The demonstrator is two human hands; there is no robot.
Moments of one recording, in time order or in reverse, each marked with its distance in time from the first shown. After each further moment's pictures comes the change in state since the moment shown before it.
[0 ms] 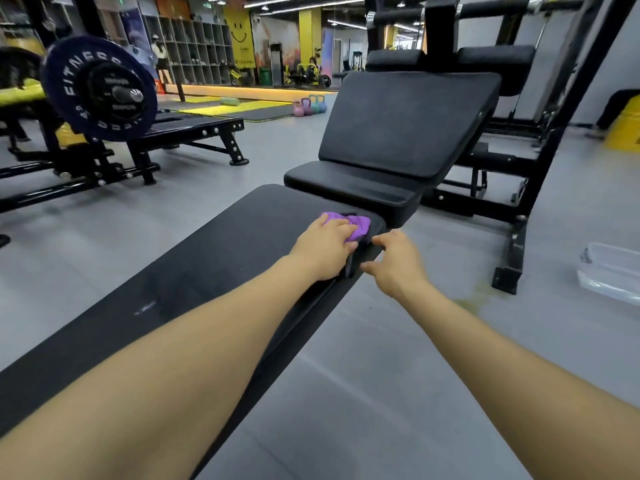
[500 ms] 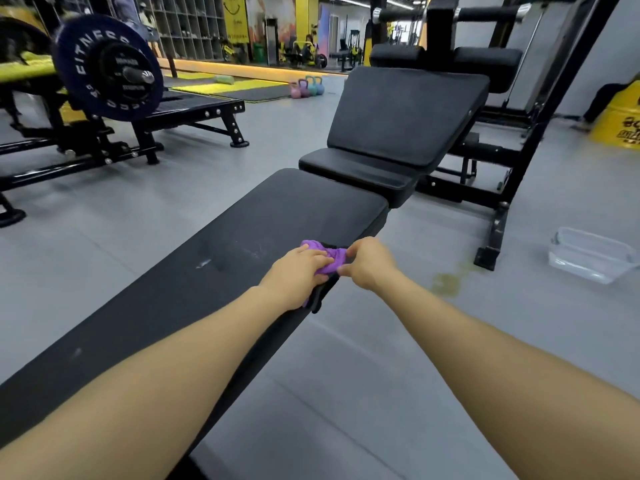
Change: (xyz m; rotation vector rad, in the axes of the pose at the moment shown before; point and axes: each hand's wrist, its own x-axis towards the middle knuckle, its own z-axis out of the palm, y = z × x) left_hand -0.146 -0.016 -0.024 -0.137 -0.063 0.031; right_hand -0.089 -0.070 -0.002 -0.091 -0.261 0.089
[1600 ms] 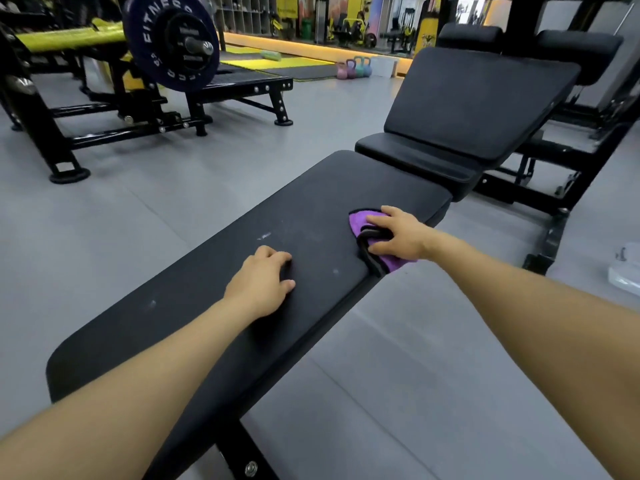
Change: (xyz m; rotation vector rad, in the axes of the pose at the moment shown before) left_hand -0.106 -0.070 -0.017 -0.163 0.010 -0.588; right_hand 0.038 -0.028 0.005 -0.336 -0.239 -0.278
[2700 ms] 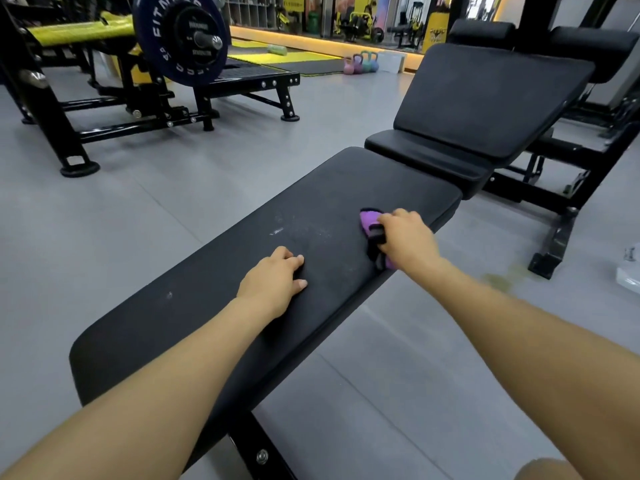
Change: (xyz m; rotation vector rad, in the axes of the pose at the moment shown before) left_hand -0.010 -0.003 -0.001 0.122 -0.035 0.083; right_hand -0.013 -0.030 0.029 -0.197 0.355 0.057
